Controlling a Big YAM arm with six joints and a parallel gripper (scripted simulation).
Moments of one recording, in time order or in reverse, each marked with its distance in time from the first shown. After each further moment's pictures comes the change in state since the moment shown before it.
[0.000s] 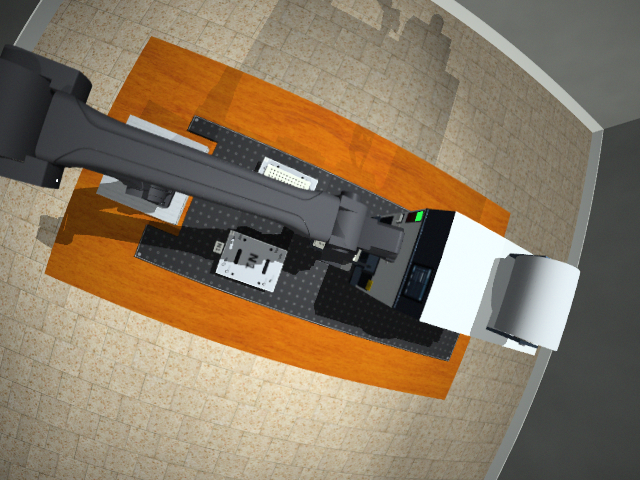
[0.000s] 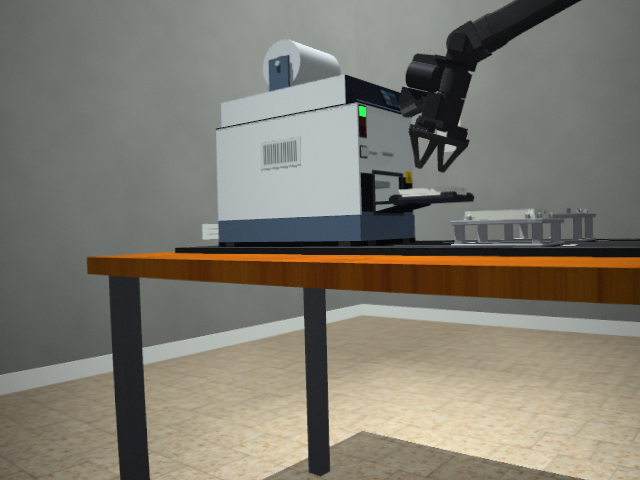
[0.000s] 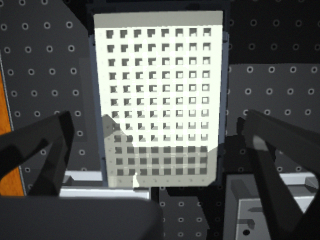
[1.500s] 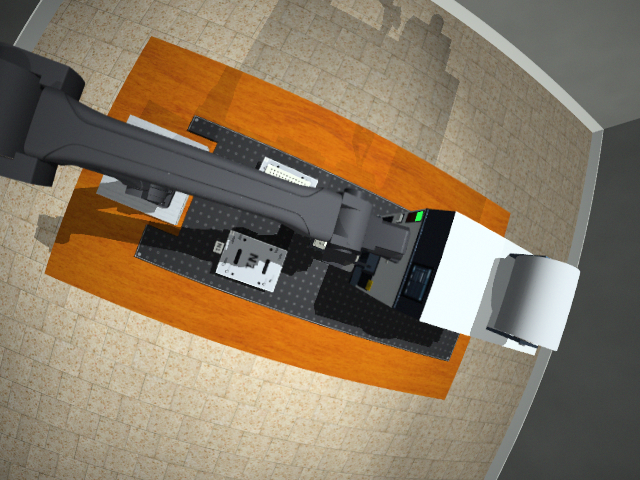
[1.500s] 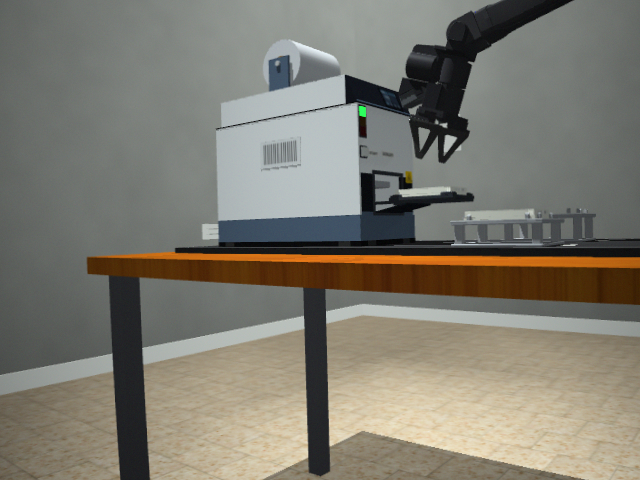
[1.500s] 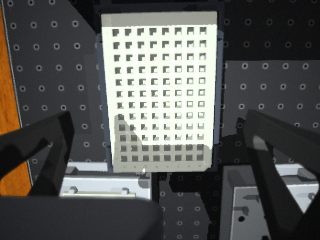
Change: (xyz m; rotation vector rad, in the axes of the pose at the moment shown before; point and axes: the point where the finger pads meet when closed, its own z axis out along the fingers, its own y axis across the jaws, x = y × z) arm -0.005 0.001 -0.019 0.000 0.005 -0.001
